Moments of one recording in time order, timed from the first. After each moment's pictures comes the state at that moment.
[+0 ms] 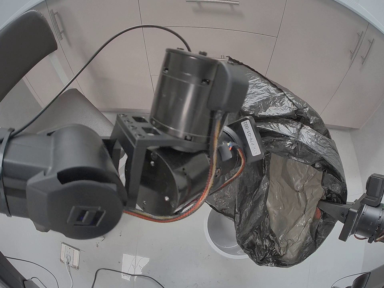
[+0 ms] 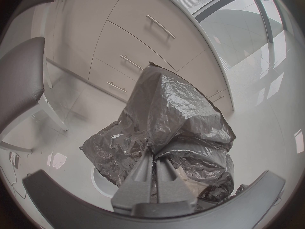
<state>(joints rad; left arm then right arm) -1.01 1.82 -1.33 -0.14 0.35 -0.76 0.75 1.03 -0.44 -0.23 -0.26 0.38</state>
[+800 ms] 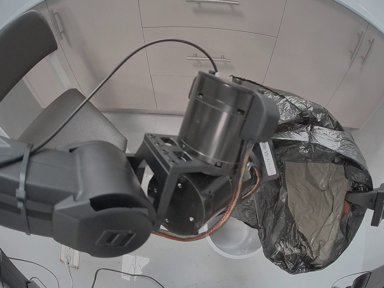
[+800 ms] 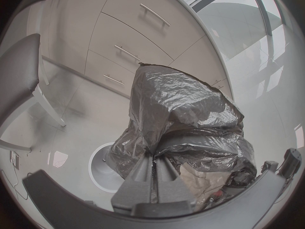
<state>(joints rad) -1.06 1.86 -1.33 -0.15 0.35 -0.76 0.75 0.98 -0.85 0.42 -0.29 0.40</state>
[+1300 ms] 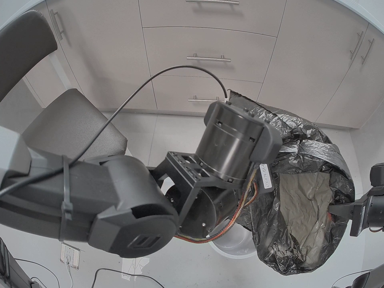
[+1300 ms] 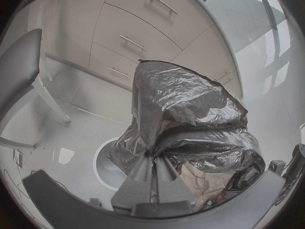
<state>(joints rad) -1.04 1.93 -1.32 -0.15 0.35 -0.77 0.76 1.07 -0.78 0.35 -0.27 0.42</state>
